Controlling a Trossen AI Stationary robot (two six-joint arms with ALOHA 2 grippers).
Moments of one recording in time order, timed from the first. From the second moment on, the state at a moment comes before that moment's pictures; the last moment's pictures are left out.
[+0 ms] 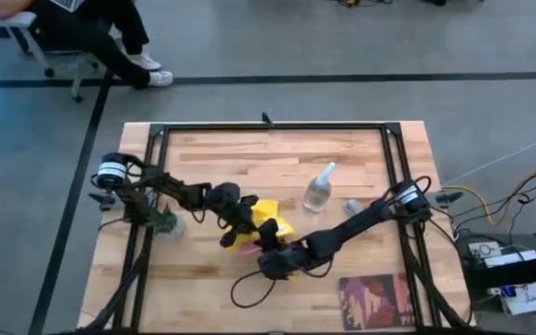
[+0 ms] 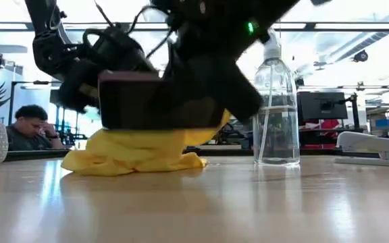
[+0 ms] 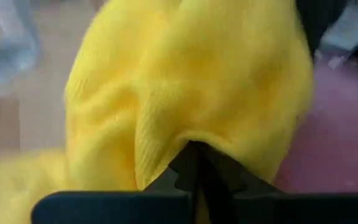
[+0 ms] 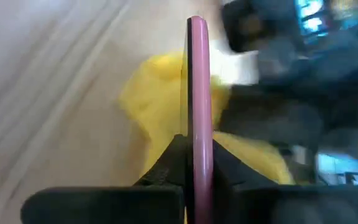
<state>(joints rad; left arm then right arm) 0.03 1.72 0.55 0.57 0.51 0.07 0.39 2.03 1.40 -0.10 0.63 -0.47</state>
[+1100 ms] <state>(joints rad) 0.13 1.04 0.52 -0.34 0.20 -0.09 0.26 2.10 1.33 0.24 0.53 -0.80</state>
